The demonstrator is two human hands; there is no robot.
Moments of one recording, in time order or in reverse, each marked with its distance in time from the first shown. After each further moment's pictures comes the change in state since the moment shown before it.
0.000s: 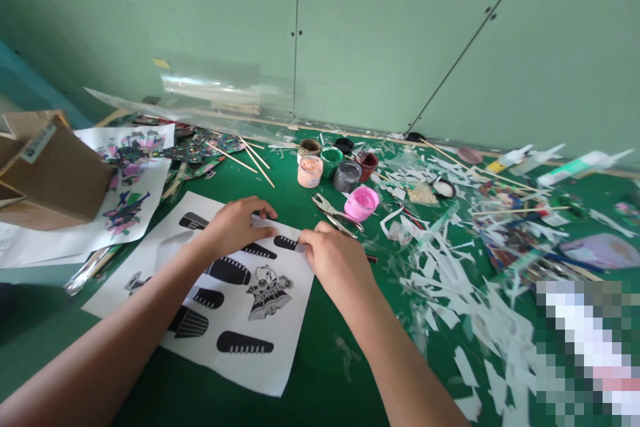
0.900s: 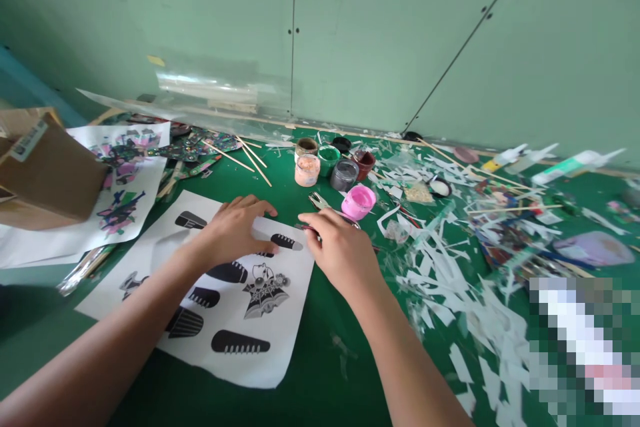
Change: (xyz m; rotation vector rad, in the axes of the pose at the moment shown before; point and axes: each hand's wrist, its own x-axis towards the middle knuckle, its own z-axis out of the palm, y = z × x) left_hand -0.009 0.015 -0.003 0.207 -0.076 0.025; right_hand -0.002 0.007 -0.009 0.152 0.253 -0.117
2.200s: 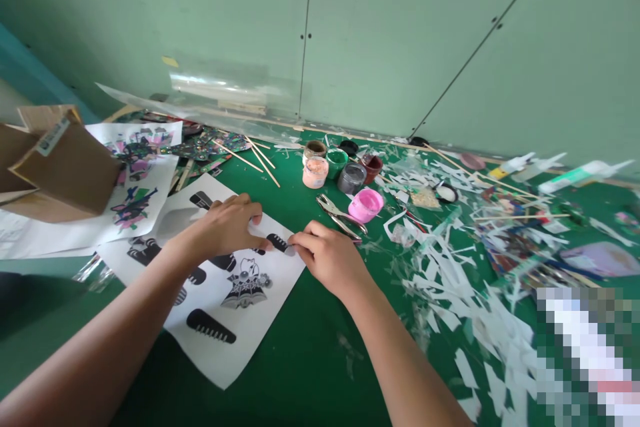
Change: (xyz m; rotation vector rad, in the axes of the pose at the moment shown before) left_hand -0.009 -0.016 -0.016 0.103 -0.095 -0.073; right_hand -0.001 0.002 0.024 0.088 -0.146 -0.196
